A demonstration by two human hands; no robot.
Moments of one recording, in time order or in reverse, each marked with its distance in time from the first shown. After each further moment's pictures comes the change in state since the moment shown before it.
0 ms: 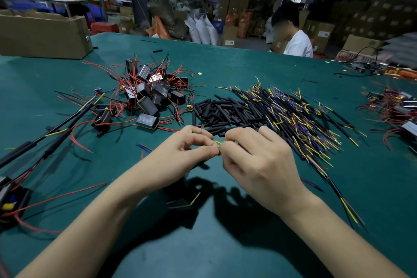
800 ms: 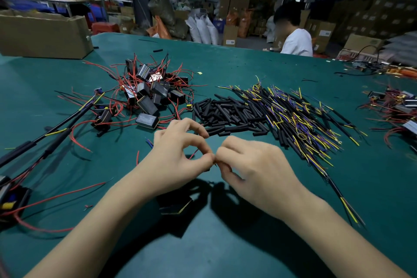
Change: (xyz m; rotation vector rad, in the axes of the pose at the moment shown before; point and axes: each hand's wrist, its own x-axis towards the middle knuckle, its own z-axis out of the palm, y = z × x) left_hand 0.000 -0.008 0.002 0.444 0.176 0.201; right_hand -0.004 -0.003 -0.004 0.143 -0.268 0.092
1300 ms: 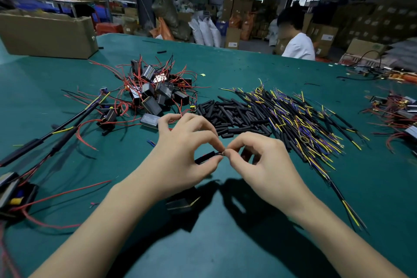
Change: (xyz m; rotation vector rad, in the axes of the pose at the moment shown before) left_hand -0.004 0.006 -0.005 0.241 0.091 0.282; right_hand 0.001 0.004 0.006 0.625 0.035 0.444
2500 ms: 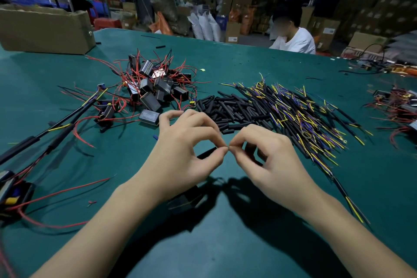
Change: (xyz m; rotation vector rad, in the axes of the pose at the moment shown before) left_hand 0.001 0.008 0.003 -0.107 0.077 -0.049; right_hand 0.000 0.003 -0.009 -0.116 -0.020 -0.216
